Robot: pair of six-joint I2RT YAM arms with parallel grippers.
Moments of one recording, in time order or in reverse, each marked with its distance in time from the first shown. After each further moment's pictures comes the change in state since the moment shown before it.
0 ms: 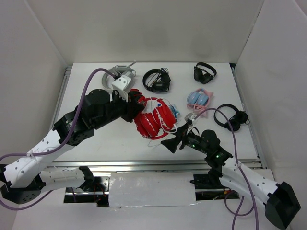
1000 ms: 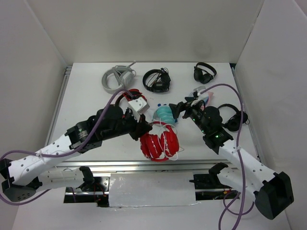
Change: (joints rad) left arm -0.116 -0.030 -0.225 0.077 0.118 0.058; right arm -0.099 0.306 0.388 0.001 0.362 -0.270
